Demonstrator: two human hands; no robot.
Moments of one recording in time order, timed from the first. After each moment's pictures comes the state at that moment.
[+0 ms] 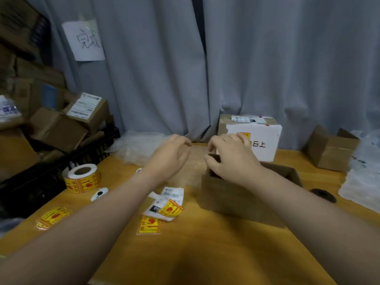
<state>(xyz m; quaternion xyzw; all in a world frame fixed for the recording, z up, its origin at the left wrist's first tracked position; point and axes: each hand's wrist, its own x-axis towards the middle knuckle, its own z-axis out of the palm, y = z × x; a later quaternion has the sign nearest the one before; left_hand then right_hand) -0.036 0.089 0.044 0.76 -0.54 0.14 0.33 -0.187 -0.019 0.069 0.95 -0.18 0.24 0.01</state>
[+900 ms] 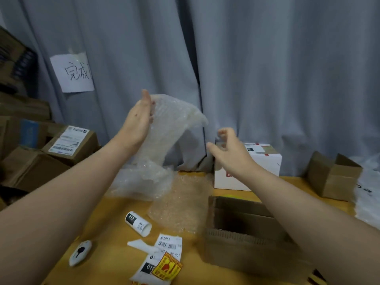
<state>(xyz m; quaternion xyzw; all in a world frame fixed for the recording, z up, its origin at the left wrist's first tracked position) 0.048 0.063 0.176 0.62 -0.51 0.08 0.59 -0.121 -0.084 0.117 0.84 -0.21 0.39 -0.32</state>
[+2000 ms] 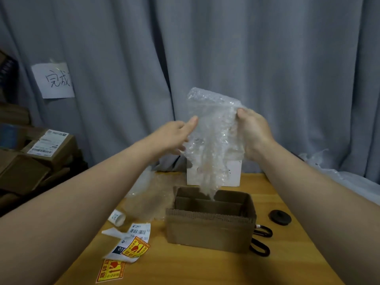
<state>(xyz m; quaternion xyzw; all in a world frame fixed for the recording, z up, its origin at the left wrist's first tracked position) -0.109 0.035 0.185 0.76 -0.49 -0.08 0.43 -0.246 -0.087 0.181 0.58 -0.20 0.52 -0.60</state>
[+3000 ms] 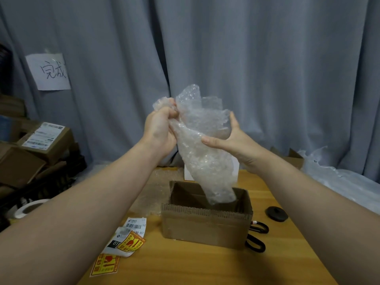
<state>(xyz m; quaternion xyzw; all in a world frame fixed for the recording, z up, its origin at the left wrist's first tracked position) -0.112 0.017 0.175 0.34 -0.35 -0.28 0.83 -0.250 -0.094 0.144 0.79 -0.17 0.31 -0.50</state>
